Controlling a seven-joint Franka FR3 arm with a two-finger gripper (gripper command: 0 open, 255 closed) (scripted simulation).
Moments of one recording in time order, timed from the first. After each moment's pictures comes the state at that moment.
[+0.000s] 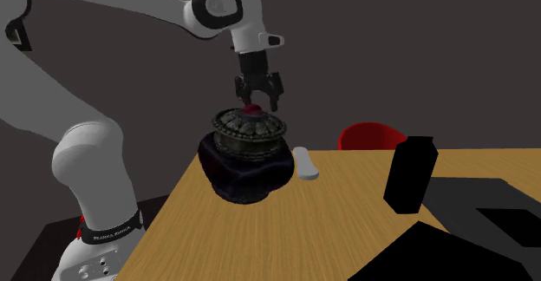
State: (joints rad) arm 0.06 -0.57 -0.07 -2.38 -0.13 1.94 -0.45
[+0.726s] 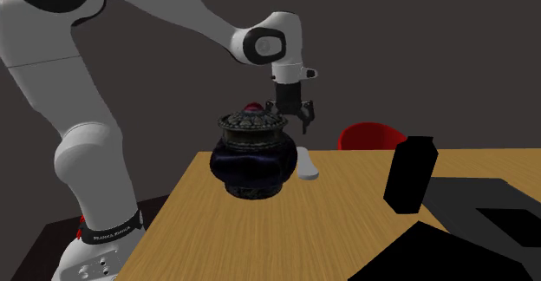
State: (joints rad) arm 0.10 -0.18 -0.15 -2.23 -0.02 2.13 -0.85
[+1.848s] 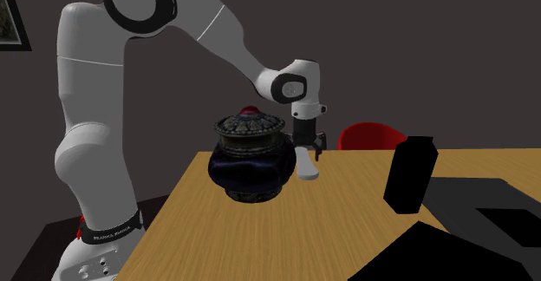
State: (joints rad) arm 0.11 0.20 -0.13 -2.09 0.01 2.30 -1.14
